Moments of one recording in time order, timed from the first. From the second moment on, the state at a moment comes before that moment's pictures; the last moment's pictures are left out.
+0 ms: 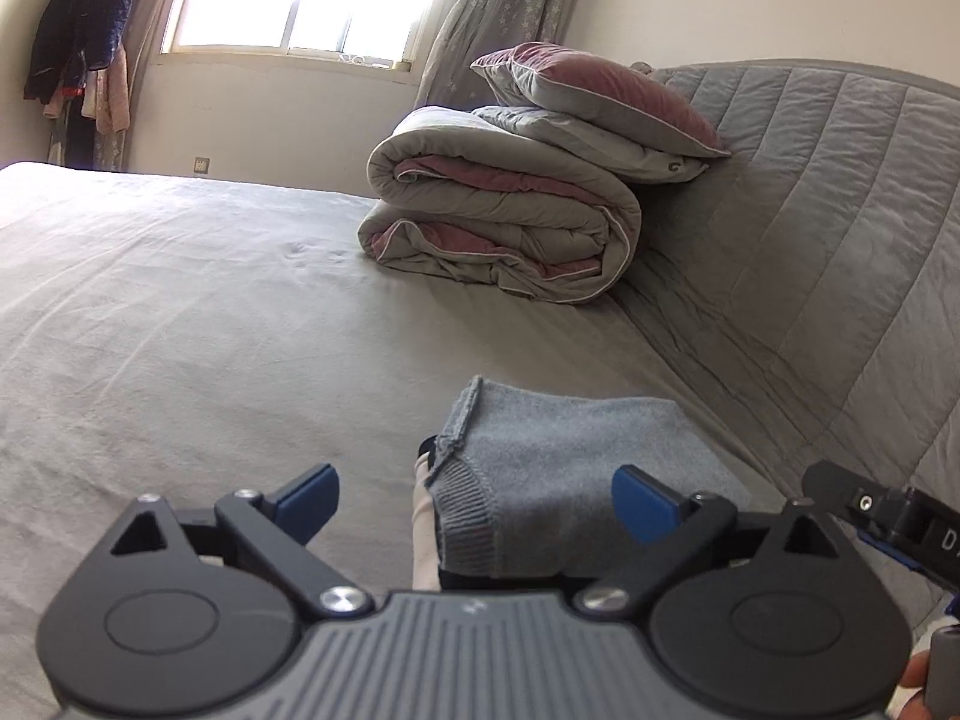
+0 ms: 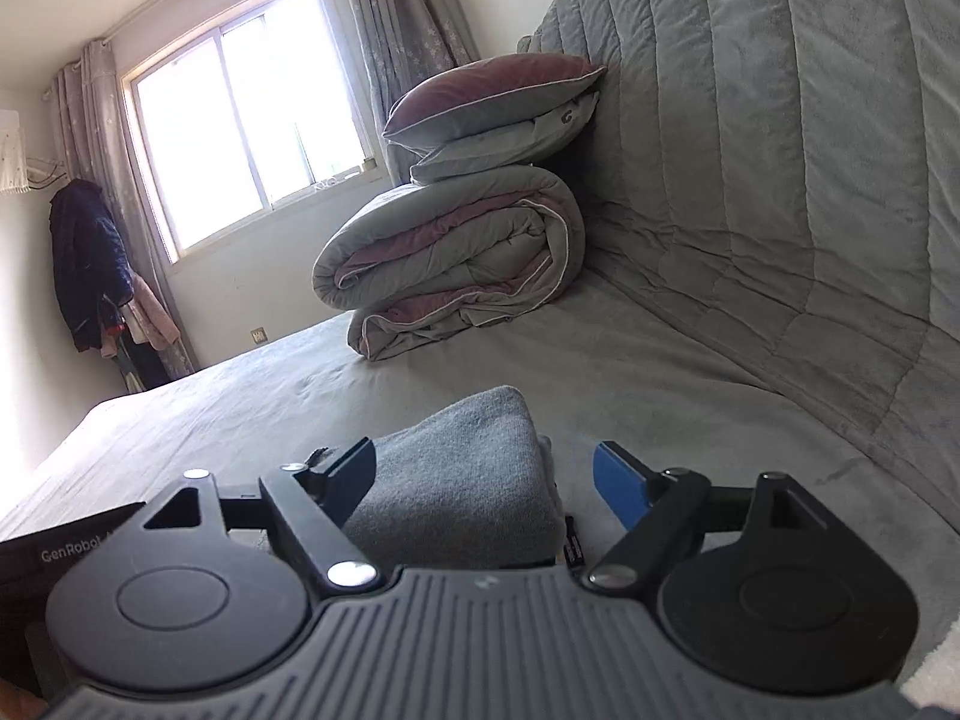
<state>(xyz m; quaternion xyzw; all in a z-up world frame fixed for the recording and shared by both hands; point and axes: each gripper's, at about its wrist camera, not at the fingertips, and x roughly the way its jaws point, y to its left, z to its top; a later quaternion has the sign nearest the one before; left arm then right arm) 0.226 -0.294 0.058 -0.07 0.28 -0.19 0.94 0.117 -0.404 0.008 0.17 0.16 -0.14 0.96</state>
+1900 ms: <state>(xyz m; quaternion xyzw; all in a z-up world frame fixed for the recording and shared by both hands) 0.142 -0.300 0.103 0.08 0.35 -0.15 0.92 0.030 -0.330 0.033 0.06 0.28 -0.23 0.93</state>
